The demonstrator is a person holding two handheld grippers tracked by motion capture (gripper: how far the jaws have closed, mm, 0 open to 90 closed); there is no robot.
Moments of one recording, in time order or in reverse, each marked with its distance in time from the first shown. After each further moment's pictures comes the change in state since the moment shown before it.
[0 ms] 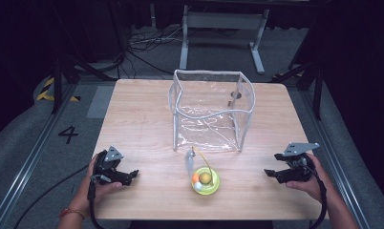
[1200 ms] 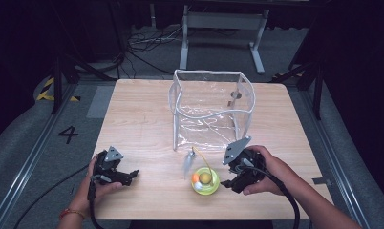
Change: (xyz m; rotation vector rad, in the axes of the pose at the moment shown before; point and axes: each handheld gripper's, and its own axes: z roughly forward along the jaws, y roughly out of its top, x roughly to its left) left arm -0.001 0.000 0.000 0.001 0.003 -0.006; right arm 0.129 0.143 0.003 0.207 0.185 -0.368
